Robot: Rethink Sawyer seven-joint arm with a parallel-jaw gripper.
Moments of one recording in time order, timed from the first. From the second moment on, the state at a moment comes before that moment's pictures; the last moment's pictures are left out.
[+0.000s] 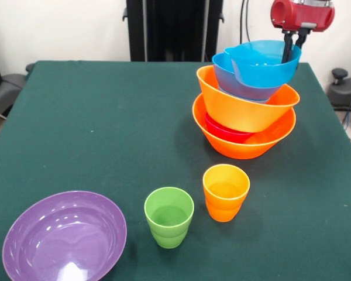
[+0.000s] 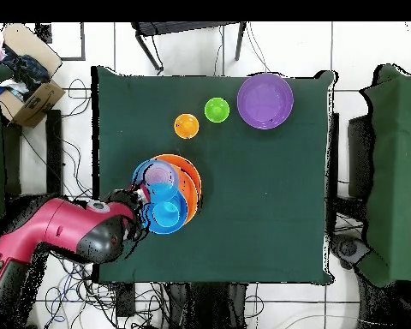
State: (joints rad) arm 0.89 0.17 -1.22 1.24 -1.44 -0.82 4.07
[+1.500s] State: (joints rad) arm 0.90 0.14 -1.22 1.30 -1.41 -0.82 4.07
